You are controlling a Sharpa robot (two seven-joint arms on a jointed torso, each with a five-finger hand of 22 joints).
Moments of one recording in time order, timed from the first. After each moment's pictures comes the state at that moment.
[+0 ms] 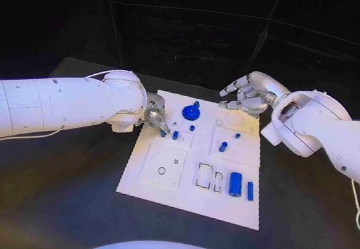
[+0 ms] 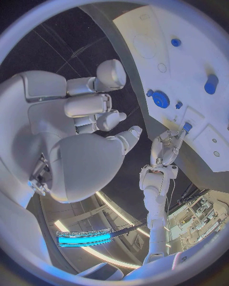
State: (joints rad) left arm 1.27 -0.66 -0.11 1.33 -1.10 0.15 -0.53; left_hand 1.01 -0.07 0.55 0.00 0.08 0.92 0.03 0.71 0.47 1.29 -0.04 1.09 0.83 1.47 -0.09 1.57 1.31 0.08 1.46 0.02 1.29 1.20; right arm 1.27 -0.72 0.01 1.45 -1.09 -0.21 -0.11; right_hand 1.32 -0.06 0.13 0.05 0.37 0.88 0.16 0.17 0.07 1.26 0.07 1.20 1.08 1.46 -0.01 1.42 1.30 0.11 1.29 0.09 1.25 0.85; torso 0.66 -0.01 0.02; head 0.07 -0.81
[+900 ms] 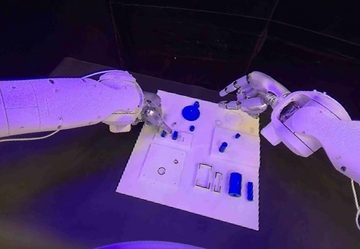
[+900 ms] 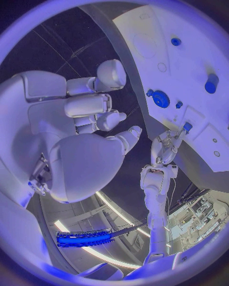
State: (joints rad) left arm 1.26 -0.67 -0.11 1.32 -1.09 0.11 -0.53; left_hand 0.95 -0.07 0.22 0.13 0.06 0.95 0.03 0.70 0.44 1.30 -0.04 1.10 0.84 1.47 -0.09 1.57 1.31 0.08 1.46 0.01 1.30 1.23; right arm 1.27 -0.72 0.01 1.45 -1.09 -0.21 -0.11; right_hand 1.32 -0.06 0.13 0.05 0.37 0.88 0.16 0.17 0.07 1.26 0.07 1.20 1.07 1.46 -0.01 1.42 1.30 0.11 1.29 0.09 1.25 0.85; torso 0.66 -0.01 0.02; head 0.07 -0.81
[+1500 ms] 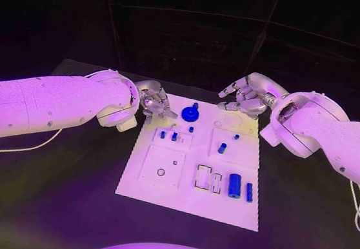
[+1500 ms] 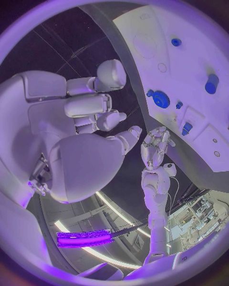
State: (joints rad) left arm 1.27 -0.71 -0.11 1.34 -0.88 -0.18 -0.28; left_hand 1.24 -0.01 0.11 0.09 0.06 0.72 0.16 0.59 0.35 0.89 0.08 0.75 0.47 1.26 0.00 1.13 0.96 0.16 1.15 0.10 0.71 0.64; right arm 1.27 -0.72 0.01 1.44 -1.09 -0.21 -0.11; right_hand 1.32 -0.06 0.14 0.05 0.37 0.88 0.16 0.17 0.07 1.26 0.07 1.20 1.07 1.46 -0.01 1.42 1.30 0.11 1.29 0.09 1.25 0.85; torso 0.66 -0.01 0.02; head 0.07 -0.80
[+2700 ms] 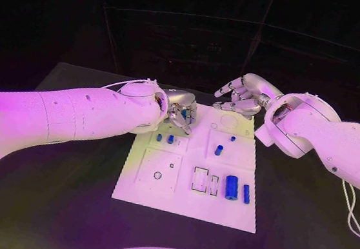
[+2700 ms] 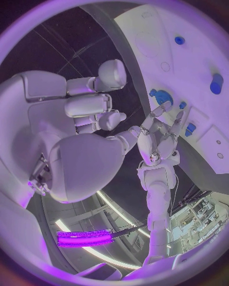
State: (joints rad) left arm 1.25 -0.48 -0.13 1.15 -1.31 -0.12 -0.08; left_hand 1.33 -0.10 0.25 -0.02 0.06 0.90 0.15 0.32 0.09 0.90 0.09 0.52 0.12 1.46 0.00 1.37 1.14 0.16 1.37 0.10 0.93 0.84; right arm 1.27 -0.71 0.01 1.44 -1.09 -0.25 -0.10; right_hand 1.32 -0.06 0.14 0.06 0.38 0.88 0.16 0.17 0.07 1.24 0.07 1.17 1.05 1.46 -0.01 1.41 1.29 0.12 1.29 0.09 1.24 0.83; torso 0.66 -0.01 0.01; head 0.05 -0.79
